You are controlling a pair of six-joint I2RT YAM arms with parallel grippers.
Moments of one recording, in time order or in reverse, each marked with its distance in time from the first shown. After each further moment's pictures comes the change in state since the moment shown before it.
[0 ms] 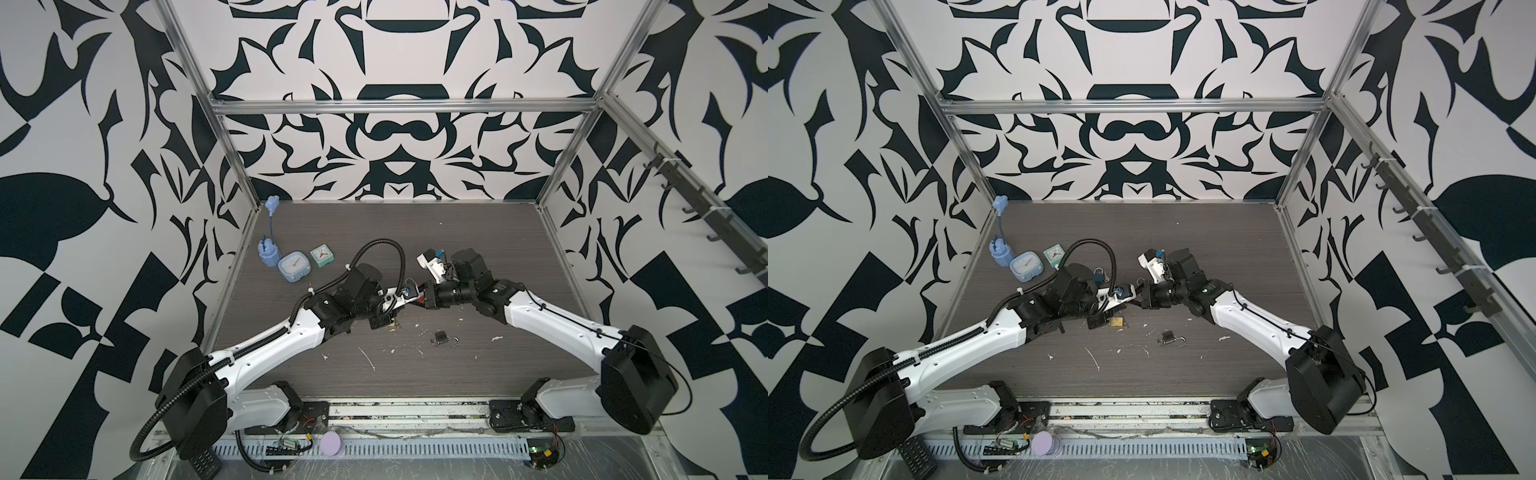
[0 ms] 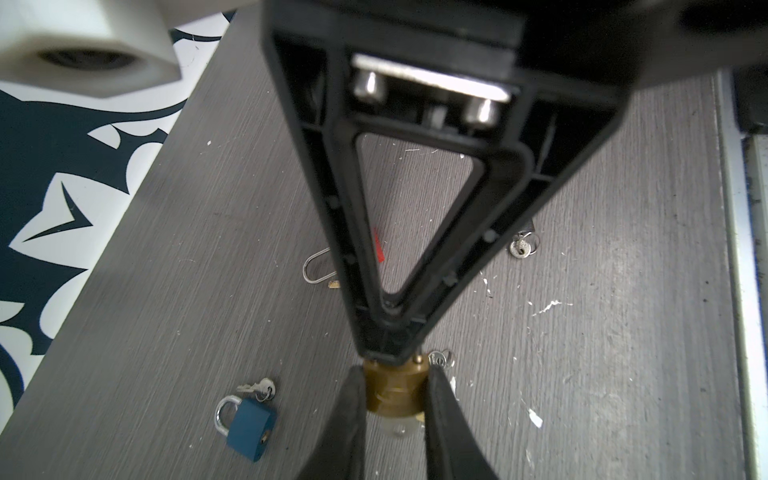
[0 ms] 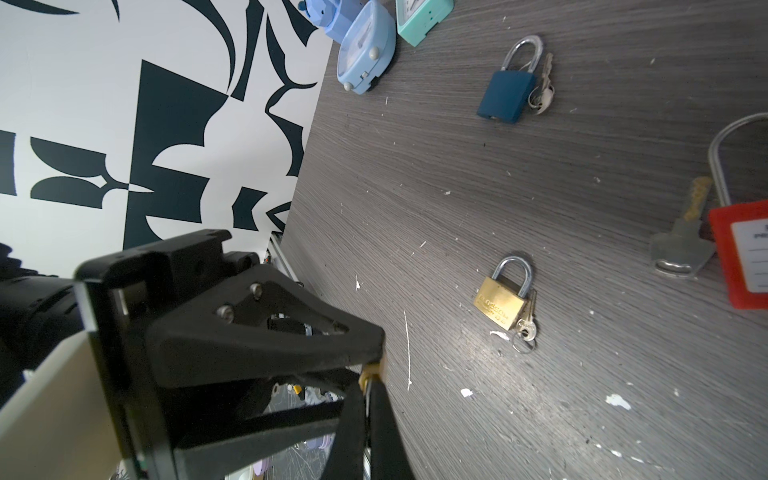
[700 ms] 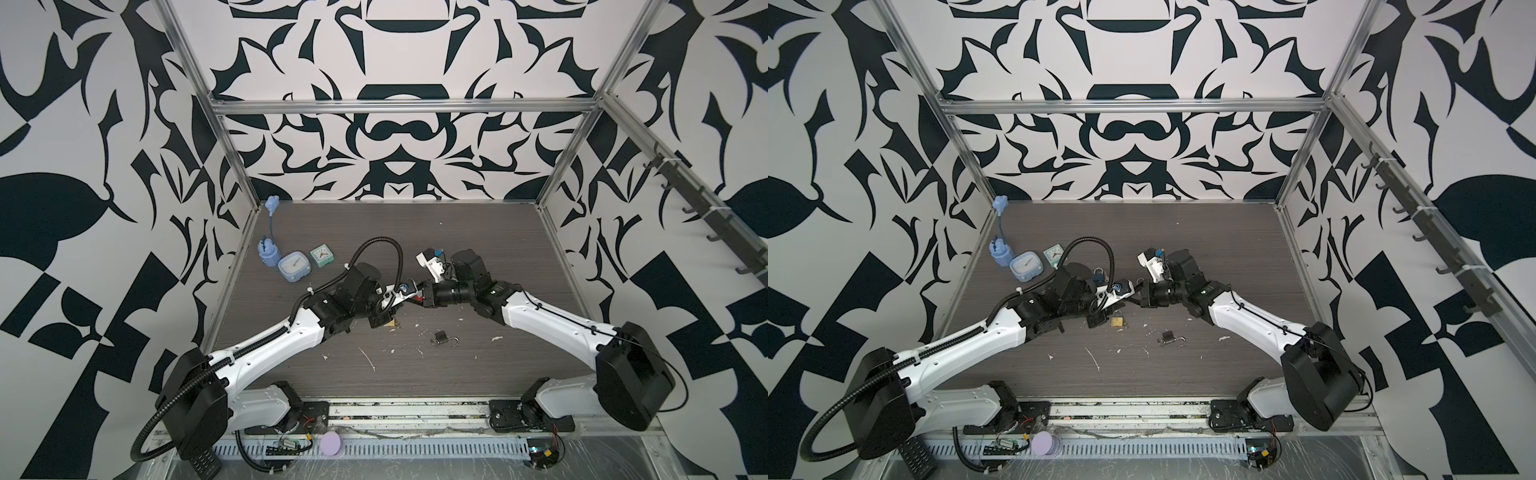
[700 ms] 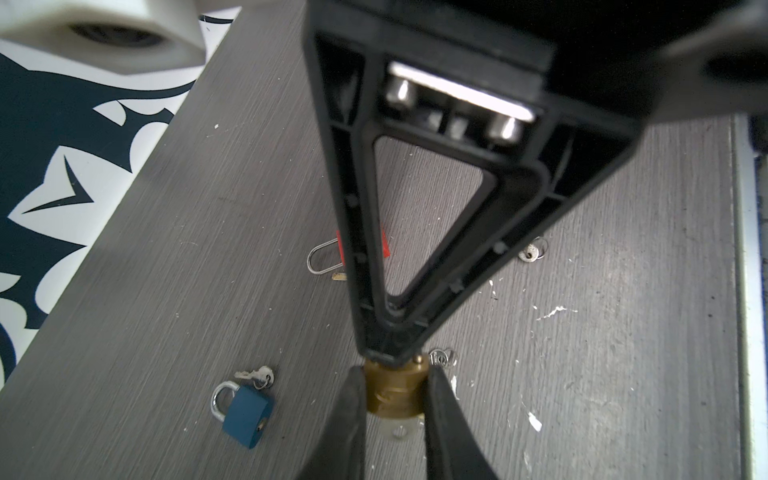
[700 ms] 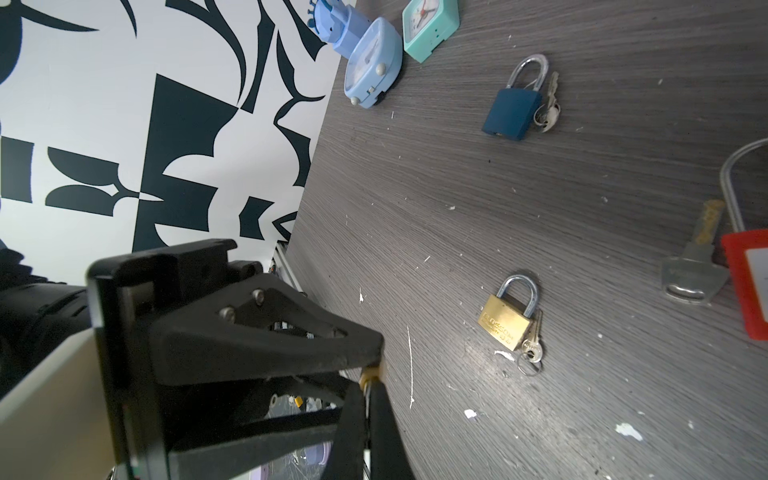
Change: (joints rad) left arm 0.010 0.000 0.000 0.008 -0.008 -0.057; right arm 0.000 0.019 -0.027 0.095 -0.002 0.027
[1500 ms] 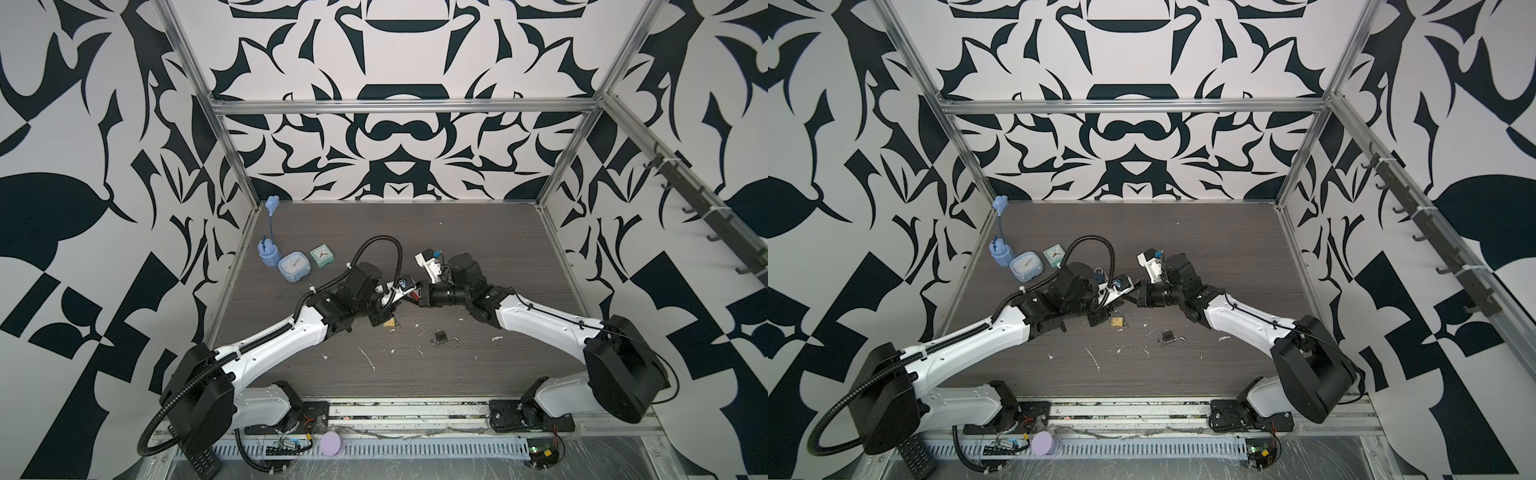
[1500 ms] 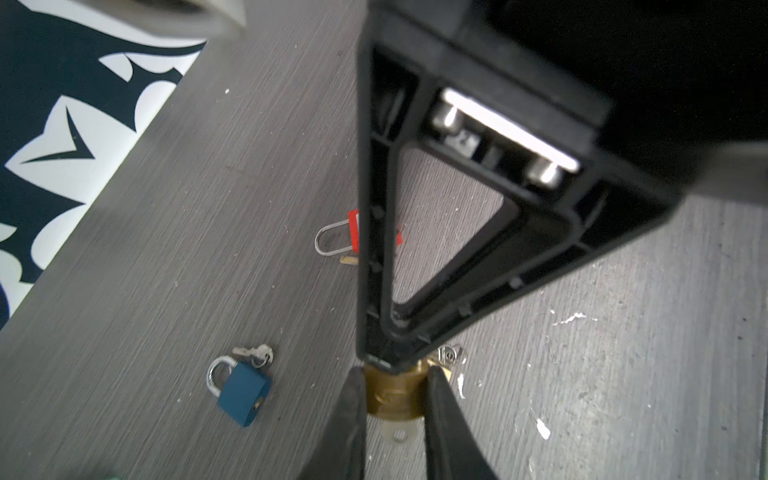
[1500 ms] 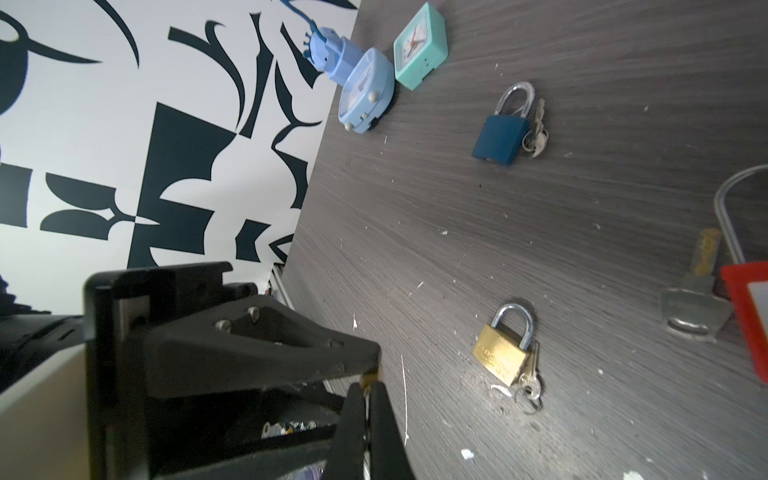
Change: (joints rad) left arm 0.008 0.030 0.000 0.016 -0.051 -0.072; right arm 0.024 0.046 -0.056 0.178 0.066 0.063
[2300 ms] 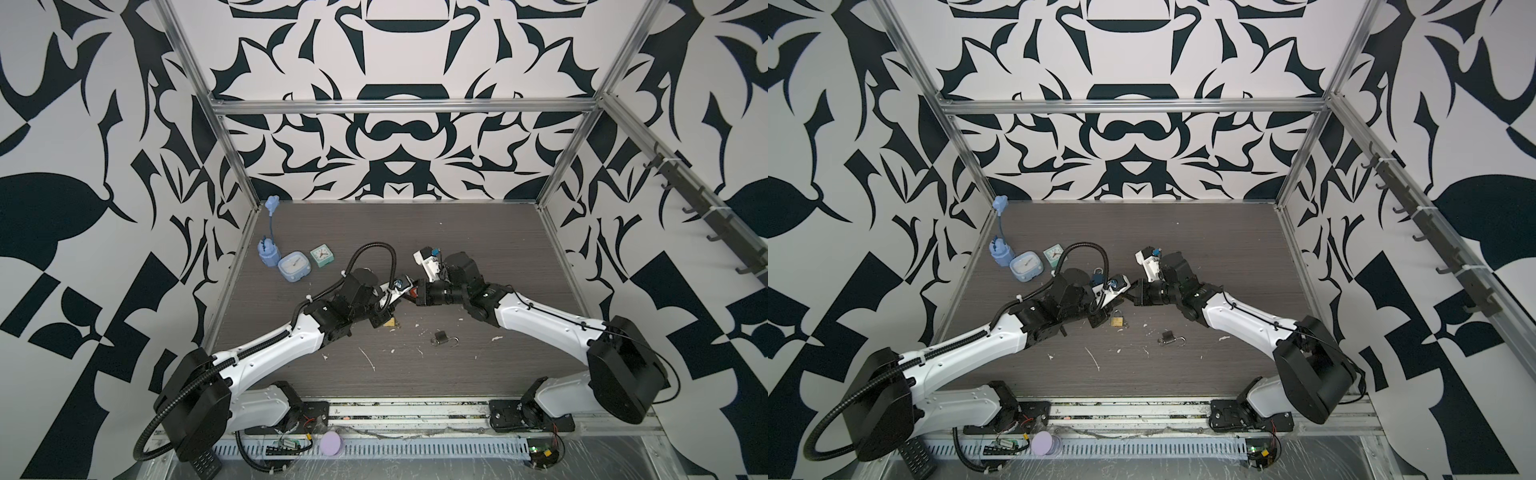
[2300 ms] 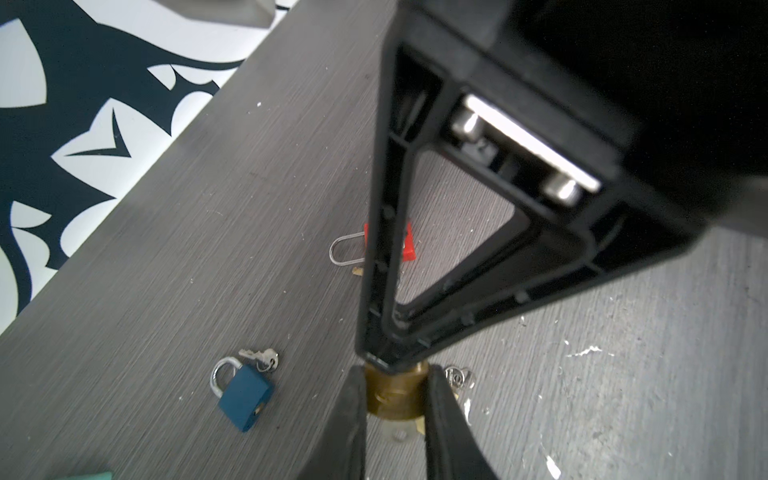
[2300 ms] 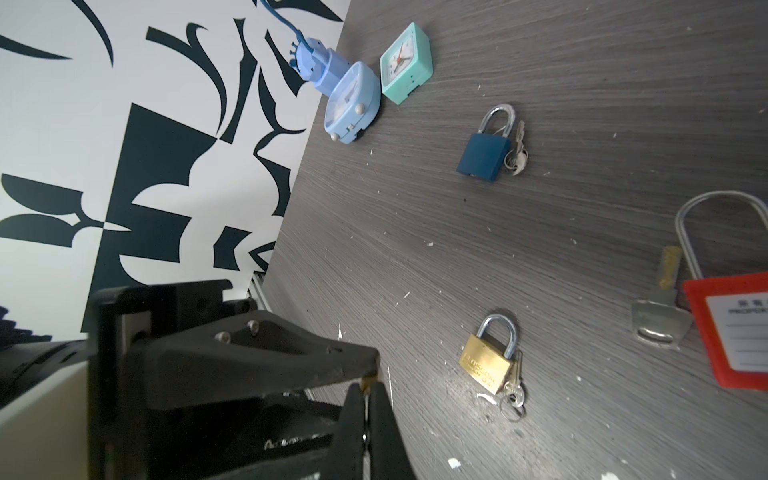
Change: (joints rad) left arm -0.007 -0.055 -0.114 0.165 -0.035 -0.072; right arm 0.023 -0.013 0.066 -0.117 0.072 -0.054
